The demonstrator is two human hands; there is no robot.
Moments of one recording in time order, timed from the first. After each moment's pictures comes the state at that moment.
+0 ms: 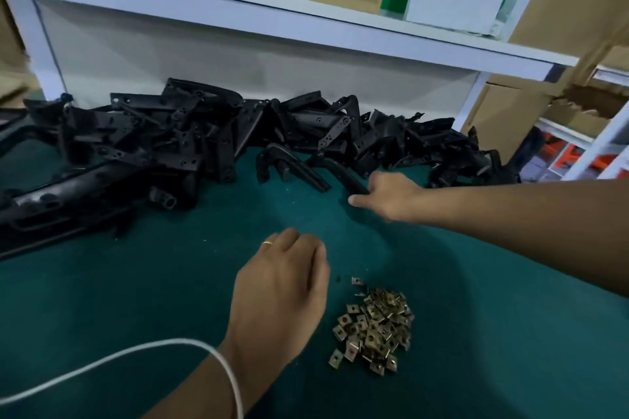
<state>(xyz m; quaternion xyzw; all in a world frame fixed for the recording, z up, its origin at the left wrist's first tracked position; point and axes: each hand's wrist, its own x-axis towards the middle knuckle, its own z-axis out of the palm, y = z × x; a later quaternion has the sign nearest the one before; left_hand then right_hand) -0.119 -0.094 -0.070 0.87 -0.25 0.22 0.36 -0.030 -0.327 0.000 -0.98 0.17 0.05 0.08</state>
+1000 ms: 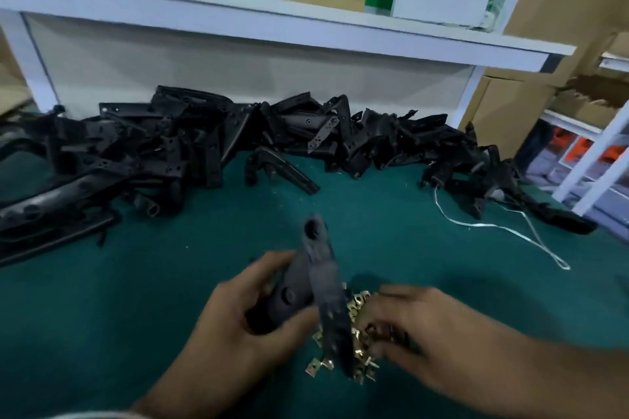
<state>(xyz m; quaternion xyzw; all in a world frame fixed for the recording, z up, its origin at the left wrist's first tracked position) -0.145 -0.065 -0.060 0.67 -0.28 -0.11 0.68 -0.217 -0.315 -0.009 -0.98 -0.15 0.09 0.13</state>
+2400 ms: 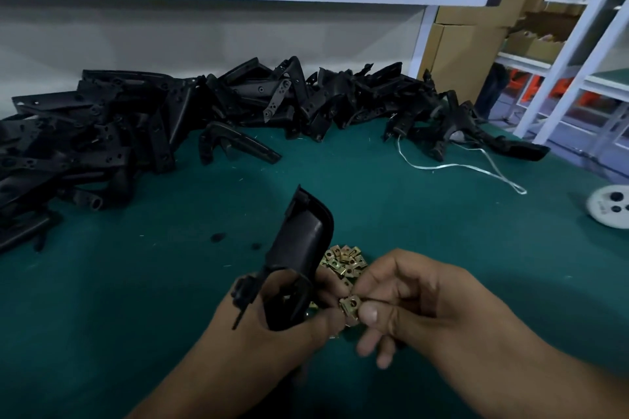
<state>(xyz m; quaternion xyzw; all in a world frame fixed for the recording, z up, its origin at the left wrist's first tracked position) -0.174 -0.094 -0.059 0.69 -0.26 -0.26 0.63 -0.279 -0.281 -0.019 -0.74 0.12 -0.02 0.66</state>
